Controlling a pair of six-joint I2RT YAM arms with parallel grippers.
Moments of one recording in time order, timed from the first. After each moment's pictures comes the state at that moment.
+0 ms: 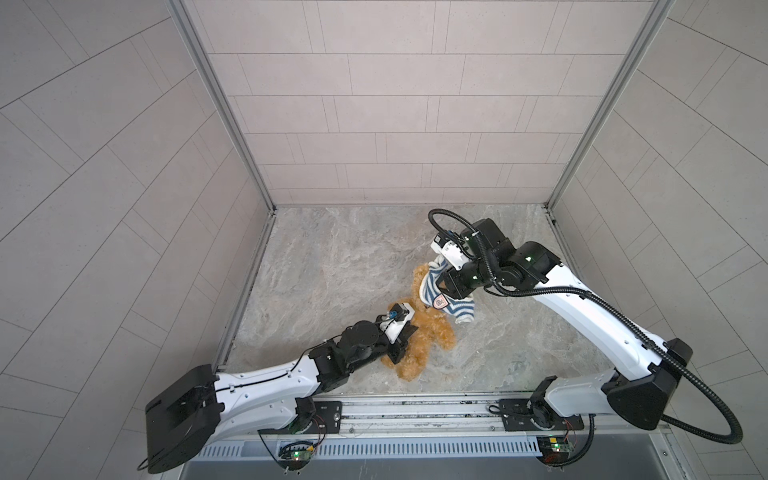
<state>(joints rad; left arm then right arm) -1.04 1.01 0.31 0.39 -0.06 -0.09 0.64 1.37 1.45 -1.03 -0.29 0.10</state>
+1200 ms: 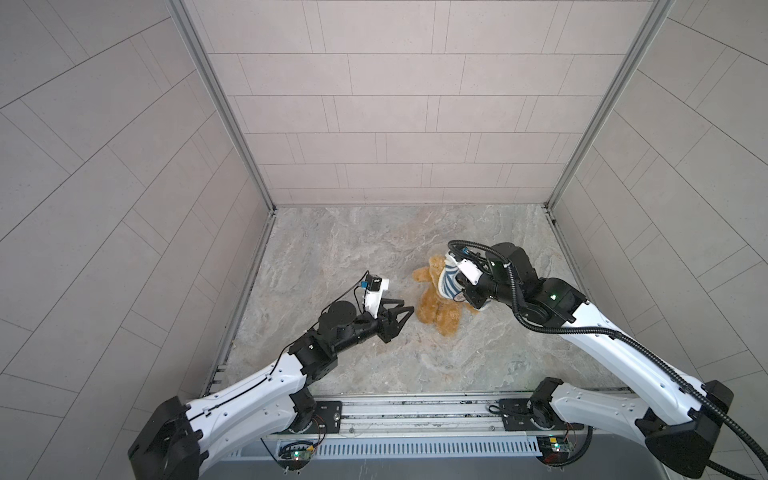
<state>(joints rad) -0.81 0.84 0.40 0.30 0.25 -0.52 0.66 1.06 1.08 -0.63 0.01 -0.24</state>
